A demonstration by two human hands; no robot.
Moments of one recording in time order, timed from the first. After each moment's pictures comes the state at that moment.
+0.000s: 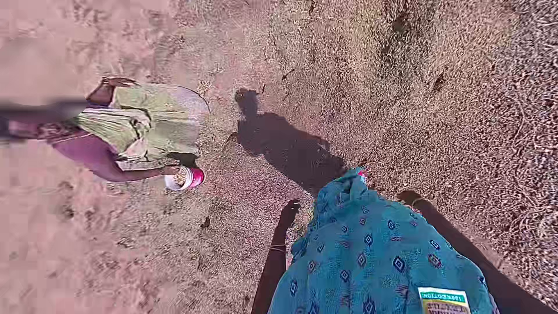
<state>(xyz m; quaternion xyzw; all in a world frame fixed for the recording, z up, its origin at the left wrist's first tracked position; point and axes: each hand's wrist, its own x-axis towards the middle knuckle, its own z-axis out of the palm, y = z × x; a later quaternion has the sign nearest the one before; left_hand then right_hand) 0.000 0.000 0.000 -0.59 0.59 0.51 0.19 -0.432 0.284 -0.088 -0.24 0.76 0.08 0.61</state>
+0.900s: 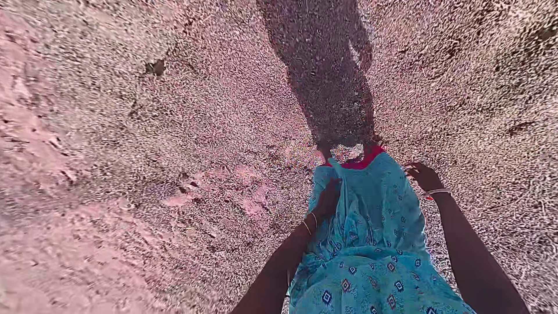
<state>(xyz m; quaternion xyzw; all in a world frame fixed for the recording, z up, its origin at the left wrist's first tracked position) -0.038 0.156 -0.081 -0.59 0.48 0.65 0.04 -0.391 0.090 -0.079 -0.37 0.73 0.10 0.56</state>
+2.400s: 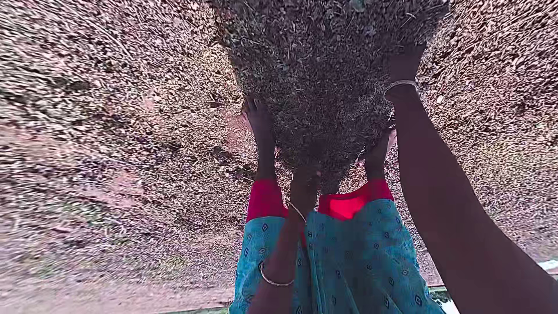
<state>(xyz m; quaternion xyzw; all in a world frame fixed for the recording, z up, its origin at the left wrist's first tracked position) -0.162 0.157 -0.454 -0.72 0.17 0.67 -0.04 -0.392 -0.055 -0.664 -0.35 0.85 -0.10 0.39</state>
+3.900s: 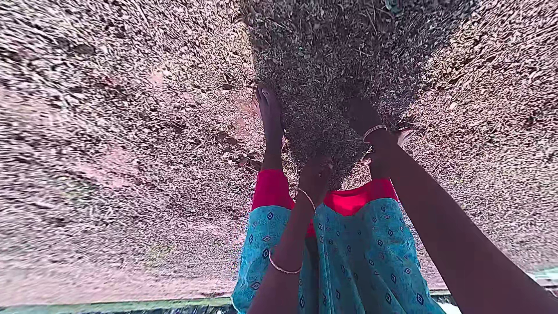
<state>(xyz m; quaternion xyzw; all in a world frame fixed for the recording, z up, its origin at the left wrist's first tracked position) -0.152 0.153 -0.456 -0.70 0.15 0.70 -0.01 -0.320 0.044 -0.620 -0.60 0.53 0.38 0.47</state>
